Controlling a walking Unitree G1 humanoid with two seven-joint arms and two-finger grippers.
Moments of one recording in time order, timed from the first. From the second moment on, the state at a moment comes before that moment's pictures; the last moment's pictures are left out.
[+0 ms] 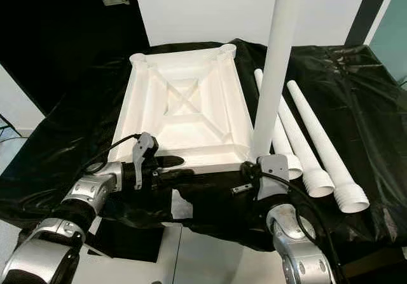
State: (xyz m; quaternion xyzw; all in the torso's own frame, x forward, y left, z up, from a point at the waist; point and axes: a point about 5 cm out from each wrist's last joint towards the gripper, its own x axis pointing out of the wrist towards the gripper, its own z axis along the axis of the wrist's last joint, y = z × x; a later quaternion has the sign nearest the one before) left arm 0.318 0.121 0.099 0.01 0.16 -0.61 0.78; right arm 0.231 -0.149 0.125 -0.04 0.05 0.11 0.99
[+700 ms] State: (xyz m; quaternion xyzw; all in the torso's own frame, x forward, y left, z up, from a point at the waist) left arm 0.319 0.104 0.087 0.13 0.24 -0.62 0.73; right arm 0.236 -0.142 0.125 -0.03 0.05 0.12 0.99
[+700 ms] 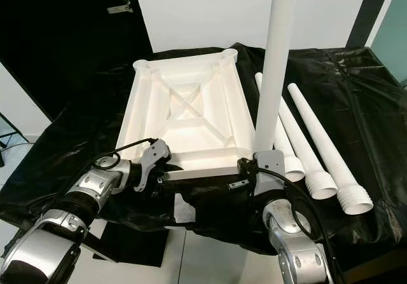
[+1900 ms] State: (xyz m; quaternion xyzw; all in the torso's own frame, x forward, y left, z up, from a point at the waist) left arm 0.324 0.084 0.079 0.11 0.23 -0.57 0.78; right arm 0.268 -0.165 0.095 -0.13 0.15 0.16 0.97
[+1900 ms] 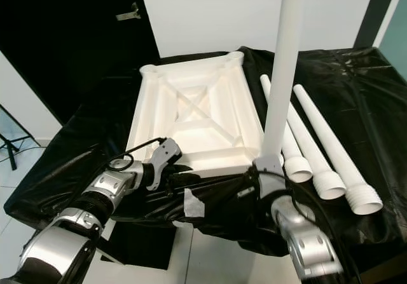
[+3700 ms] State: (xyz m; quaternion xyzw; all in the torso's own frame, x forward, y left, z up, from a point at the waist) left arm 0.320 0.067 0.105 -0.06 0.09 -0.53 0.84; right arm 0.293 -0.136 0.099 -0.10 0.09 0.09 0.99
